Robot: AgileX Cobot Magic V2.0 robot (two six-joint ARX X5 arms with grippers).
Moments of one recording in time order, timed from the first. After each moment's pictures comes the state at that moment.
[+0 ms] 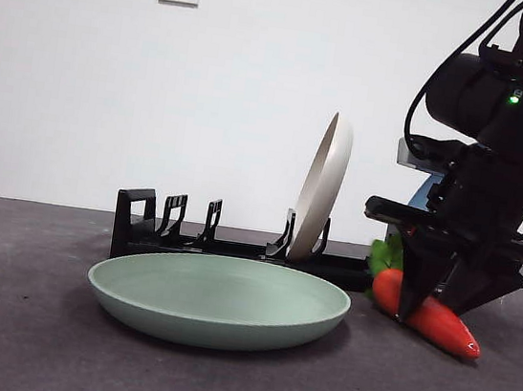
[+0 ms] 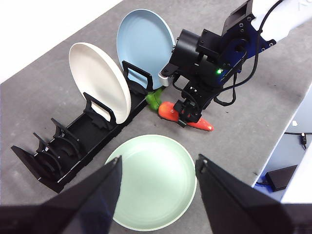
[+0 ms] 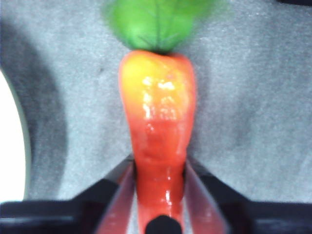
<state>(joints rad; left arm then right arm) -1.06 1.00 1.39 -0.93 -0.28 -0.02 0.39 1.68 0.94 -0.37 -0.05 0.19</state>
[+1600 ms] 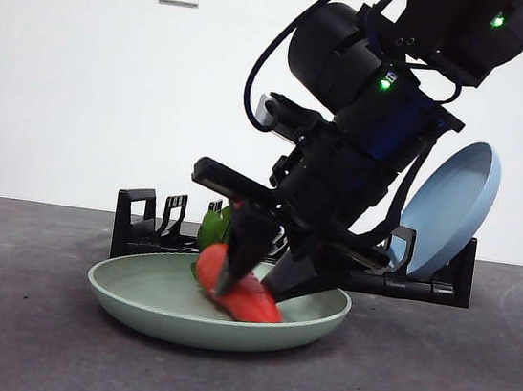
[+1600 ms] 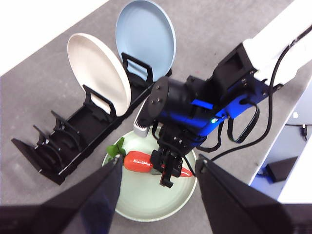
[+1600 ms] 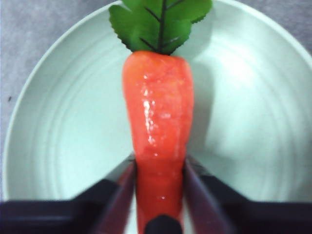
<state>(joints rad) -1.06 1.00 1.39 -0.97 -0.28 -0.02 0.75 1.77 0.94 -0.06 -0.09 0.34</state>
